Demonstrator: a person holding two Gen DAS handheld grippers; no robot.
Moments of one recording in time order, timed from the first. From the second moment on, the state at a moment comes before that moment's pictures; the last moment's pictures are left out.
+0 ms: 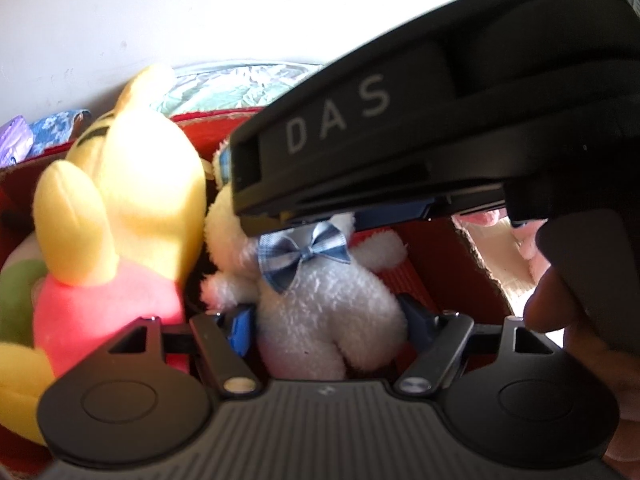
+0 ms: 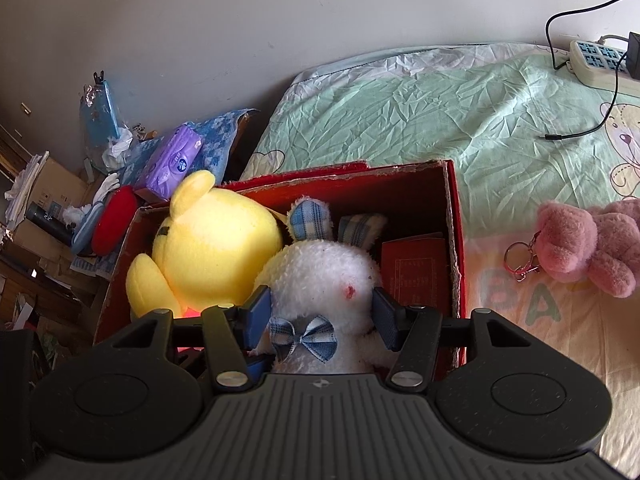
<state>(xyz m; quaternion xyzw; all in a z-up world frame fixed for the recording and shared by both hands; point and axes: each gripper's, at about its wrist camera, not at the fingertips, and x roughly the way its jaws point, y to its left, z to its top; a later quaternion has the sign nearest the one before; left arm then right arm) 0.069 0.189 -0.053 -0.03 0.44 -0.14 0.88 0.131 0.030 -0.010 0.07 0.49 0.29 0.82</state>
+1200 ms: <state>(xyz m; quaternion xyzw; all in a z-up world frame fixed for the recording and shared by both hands) 0.062 0.210 -0.052 0.01 0.42 -0.15 0.89 0.128 0.036 -0.019 0.10 0.50 0.32 0.80</state>
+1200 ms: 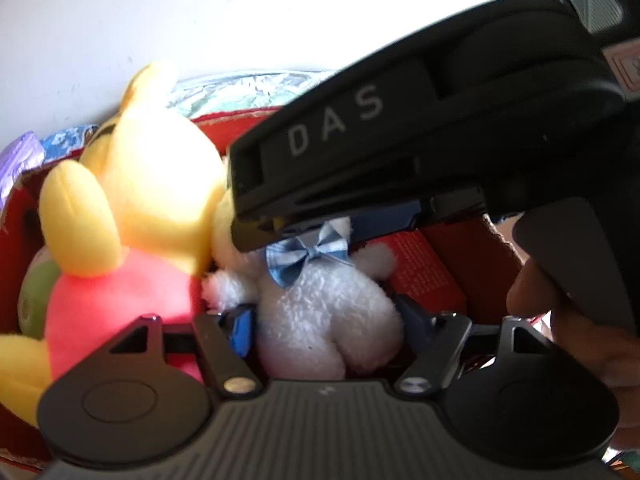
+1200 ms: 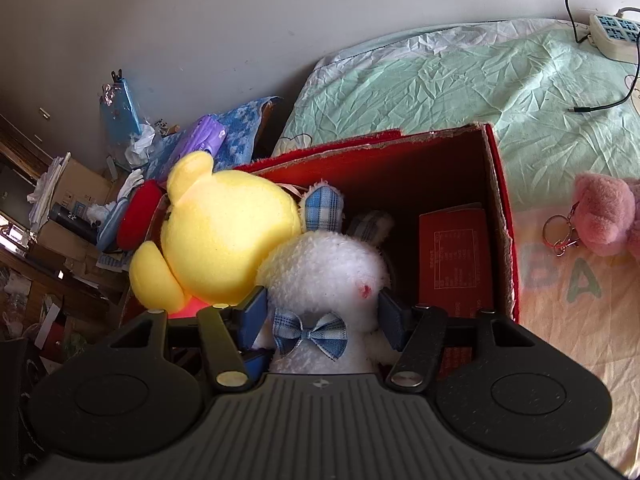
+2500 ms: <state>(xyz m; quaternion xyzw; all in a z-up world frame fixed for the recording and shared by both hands) 0.055 0.227 -0.032 0.01 0.39 -0.17 0.91 0.123 0.030 -0.011 0.11 0.51 0.31 0.79</state>
